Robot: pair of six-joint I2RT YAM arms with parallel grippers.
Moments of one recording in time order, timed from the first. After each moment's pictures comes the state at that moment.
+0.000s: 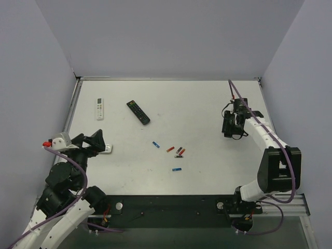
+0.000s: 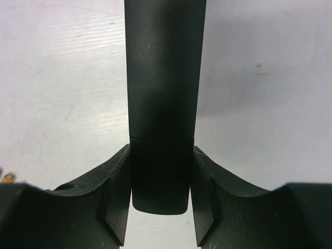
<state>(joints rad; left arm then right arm) -0.68 0.21 0.69 -0.38 -0.71 -0.37 0.10 1.46 0.99 -0.59 0.04 0.17</state>
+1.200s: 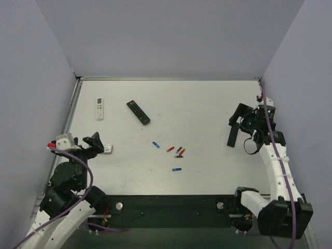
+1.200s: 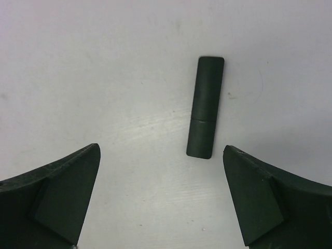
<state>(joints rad) -0.63 0.16 0.63 -0.41 -0.80 -0.25 -0.11 1.14 0.87 -0.48 -0.04 0.26</state>
